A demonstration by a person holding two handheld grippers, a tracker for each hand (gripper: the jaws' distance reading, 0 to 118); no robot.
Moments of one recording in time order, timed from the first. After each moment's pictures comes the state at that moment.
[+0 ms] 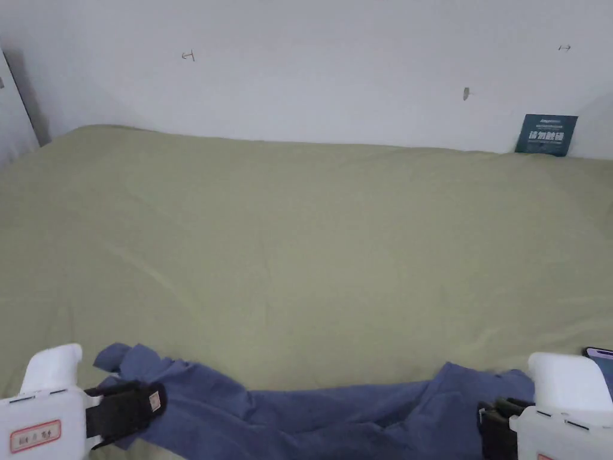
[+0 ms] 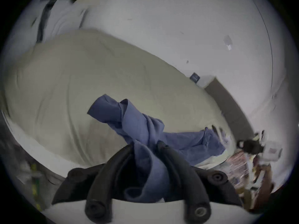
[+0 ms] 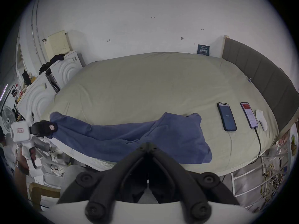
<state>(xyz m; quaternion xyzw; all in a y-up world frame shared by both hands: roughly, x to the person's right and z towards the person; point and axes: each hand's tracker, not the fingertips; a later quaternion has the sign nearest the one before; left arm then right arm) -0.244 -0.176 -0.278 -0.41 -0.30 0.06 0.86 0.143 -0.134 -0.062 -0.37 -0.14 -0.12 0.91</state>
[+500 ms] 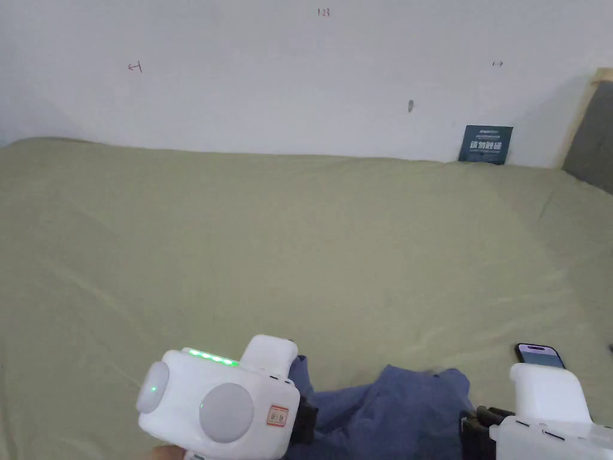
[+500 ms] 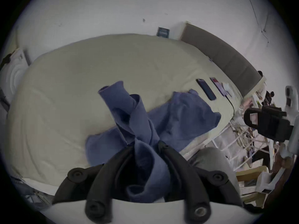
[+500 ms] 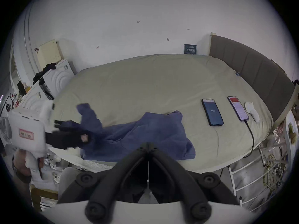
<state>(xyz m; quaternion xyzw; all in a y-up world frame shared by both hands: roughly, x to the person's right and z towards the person) -0.010 -0.194 -0.231 -0.47 -0.42 -0.11 0.77 0.174 -0.134 -0.027 -0.36 -0.18 -0.15 0.90</state>
